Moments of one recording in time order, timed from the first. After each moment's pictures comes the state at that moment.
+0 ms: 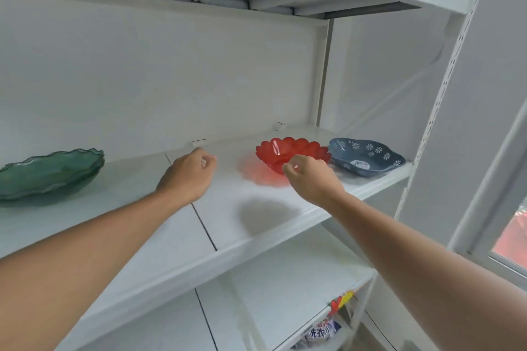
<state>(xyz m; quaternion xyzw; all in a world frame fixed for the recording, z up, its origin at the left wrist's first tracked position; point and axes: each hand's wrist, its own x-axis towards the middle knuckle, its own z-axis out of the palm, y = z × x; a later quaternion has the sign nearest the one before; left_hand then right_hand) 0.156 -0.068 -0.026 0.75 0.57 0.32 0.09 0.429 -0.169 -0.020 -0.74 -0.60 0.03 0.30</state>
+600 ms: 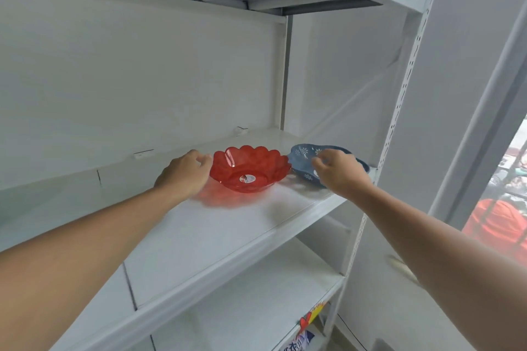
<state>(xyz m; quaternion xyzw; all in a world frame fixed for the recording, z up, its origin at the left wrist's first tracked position) 0.289 -0.014 -0.015 0.75 0.58 0.27 0.15 0.601 -0.154 -0.008 -0.81 -0.50 0.00 0.31</state>
